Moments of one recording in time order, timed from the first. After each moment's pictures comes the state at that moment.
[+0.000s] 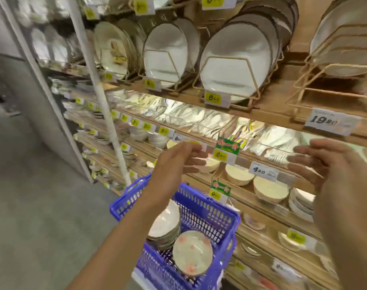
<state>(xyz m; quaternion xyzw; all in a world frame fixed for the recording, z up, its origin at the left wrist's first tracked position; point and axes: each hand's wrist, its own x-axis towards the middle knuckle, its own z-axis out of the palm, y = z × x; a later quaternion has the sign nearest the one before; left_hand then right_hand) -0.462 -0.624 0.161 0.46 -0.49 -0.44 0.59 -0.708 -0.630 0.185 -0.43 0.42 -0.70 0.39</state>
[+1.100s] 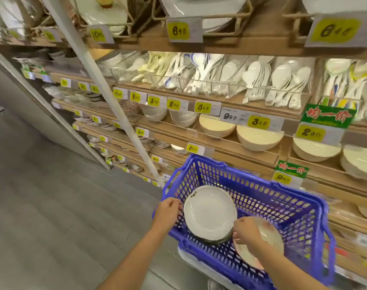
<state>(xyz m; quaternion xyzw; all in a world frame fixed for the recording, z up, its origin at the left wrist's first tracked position) -0.202 -0.738 -0.117 0.76 -0.36 -0.45 0.30 -0.436 -0.738 -0.179 -0.32 0.72 -0.14 0.59</state>
